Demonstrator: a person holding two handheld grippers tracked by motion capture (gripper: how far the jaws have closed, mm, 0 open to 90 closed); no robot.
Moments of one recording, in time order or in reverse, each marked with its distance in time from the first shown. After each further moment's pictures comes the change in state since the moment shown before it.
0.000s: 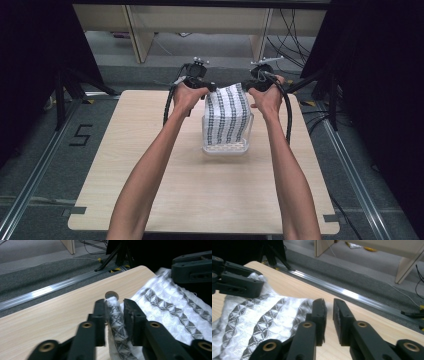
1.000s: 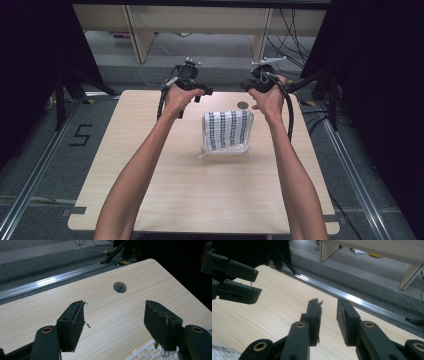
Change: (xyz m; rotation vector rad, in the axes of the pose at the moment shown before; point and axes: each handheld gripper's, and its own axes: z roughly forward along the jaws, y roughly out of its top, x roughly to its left) left arm 0.012 -0.006 -0.019 0.048 0.025 -0.046; right arm 0.007 0.001 -0.014 -0.042 0.036 -0.021
